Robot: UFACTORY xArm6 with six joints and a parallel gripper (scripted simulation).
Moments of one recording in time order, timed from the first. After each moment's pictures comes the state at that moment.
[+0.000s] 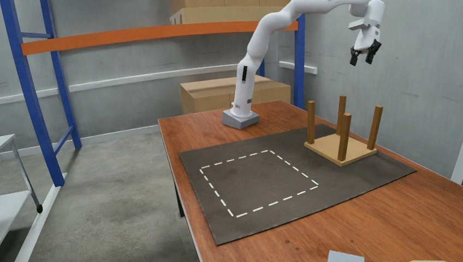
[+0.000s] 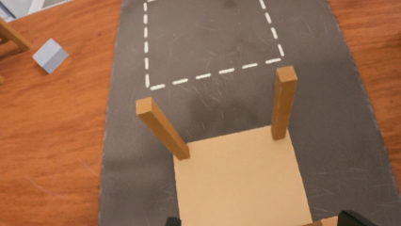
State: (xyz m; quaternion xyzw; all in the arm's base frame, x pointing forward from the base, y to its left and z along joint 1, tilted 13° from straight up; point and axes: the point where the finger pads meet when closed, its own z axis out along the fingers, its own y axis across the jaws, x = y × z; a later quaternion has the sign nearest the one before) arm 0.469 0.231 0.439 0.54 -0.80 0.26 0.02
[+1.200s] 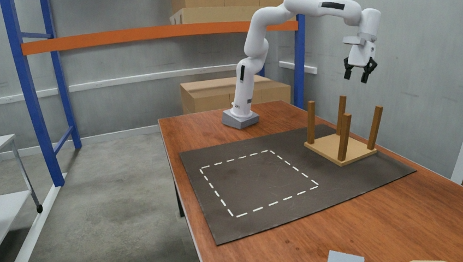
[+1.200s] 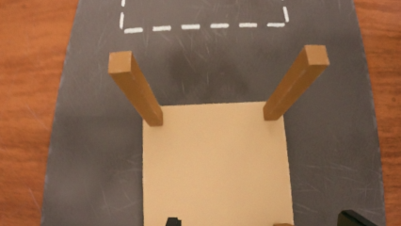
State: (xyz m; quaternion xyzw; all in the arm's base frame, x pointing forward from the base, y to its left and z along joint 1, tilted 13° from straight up) arm 0.493 0.186 0.375 0.62 -0.77 0.15 0.00
